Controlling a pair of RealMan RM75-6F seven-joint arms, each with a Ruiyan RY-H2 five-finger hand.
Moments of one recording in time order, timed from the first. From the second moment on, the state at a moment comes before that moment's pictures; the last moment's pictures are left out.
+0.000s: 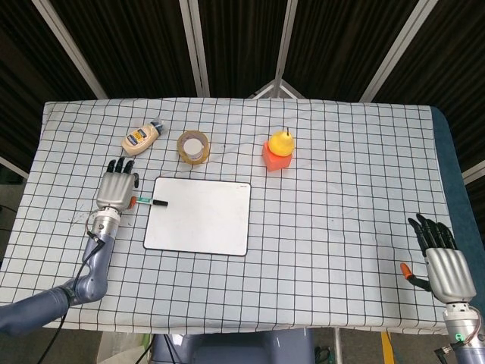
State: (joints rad) left arm -0.71 -1.65 -0.29 -1.15 0.87 0.94 0.68; right arm 0.11 -1.10 0.06 -1.65 -1.46 1.38 0.00
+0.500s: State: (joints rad) left arm -0.72 -1.69 -0.26 -1.12 0.85 0.93 0.67; right arm 0.11 -1.10 0.06 -1.66 -1.45 1.38 -0.01
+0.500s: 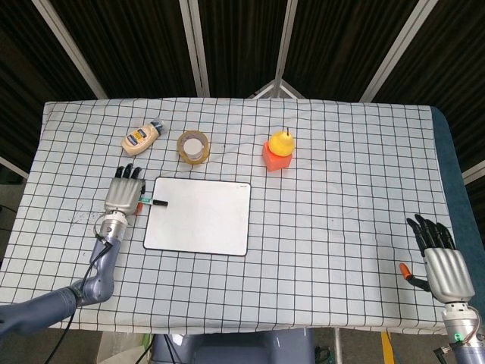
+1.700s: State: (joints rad) left arm -0.72 -1.71 -0.25 -1.15 0.89 0.99 0.56; right arm 0.11 -1.10 0.06 -1.66 -1.45 1.38 0.01
